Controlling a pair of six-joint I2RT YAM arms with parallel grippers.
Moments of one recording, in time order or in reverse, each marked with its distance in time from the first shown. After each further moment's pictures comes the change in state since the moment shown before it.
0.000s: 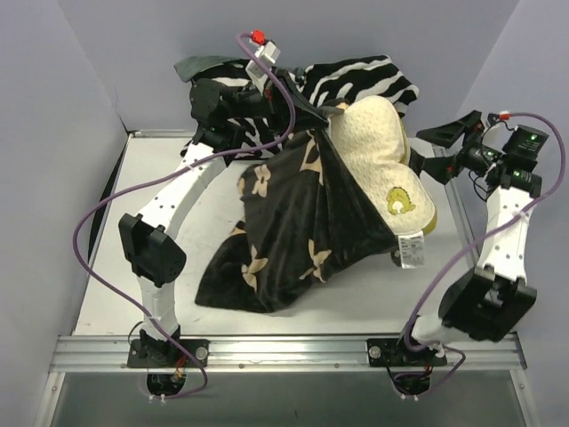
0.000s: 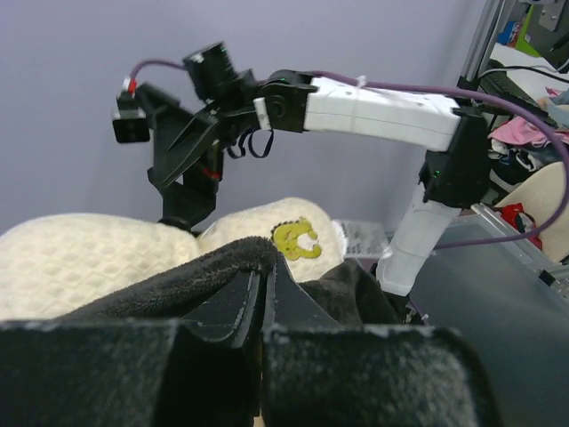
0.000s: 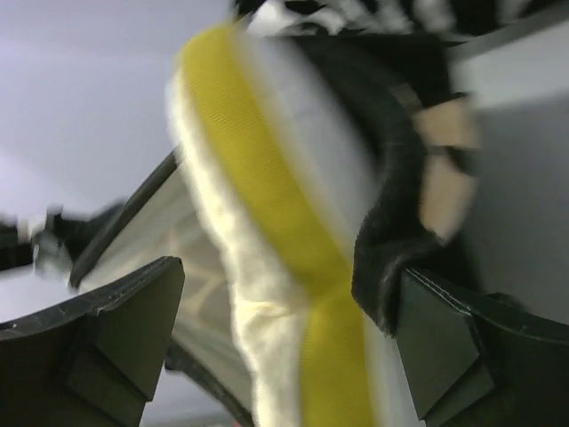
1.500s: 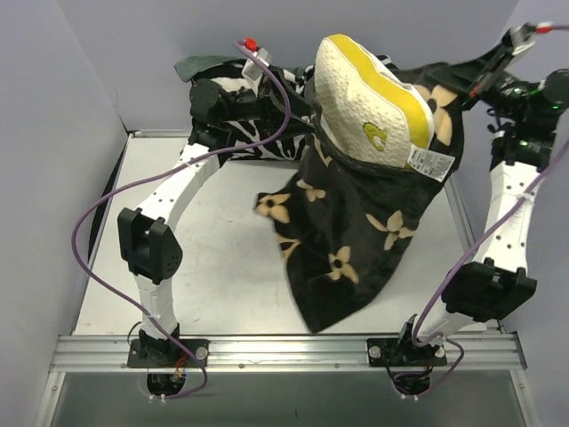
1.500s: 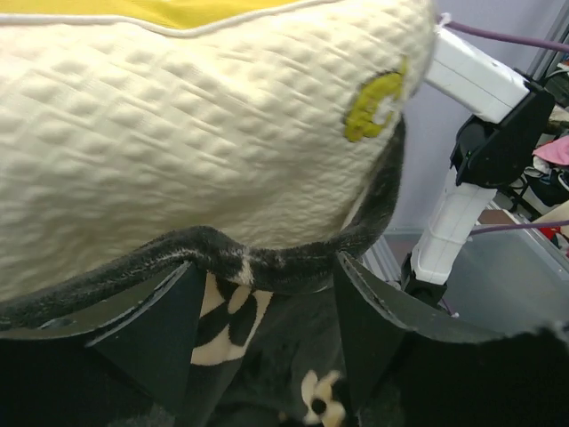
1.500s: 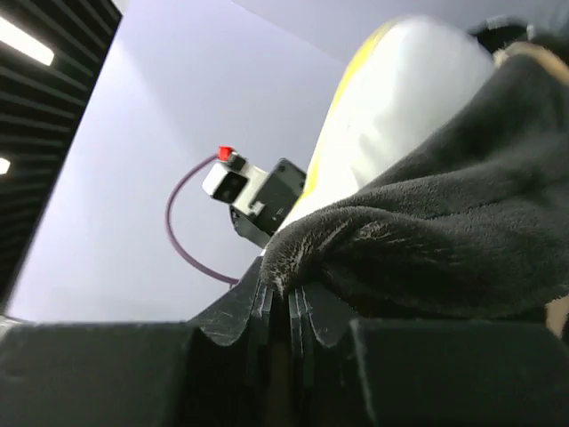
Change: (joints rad) left arm 0.082 0.005 -0.142 -0.048 -0.021 0.092; right arm 0.058 0.203 0.324 0.655 -0.014 0.596
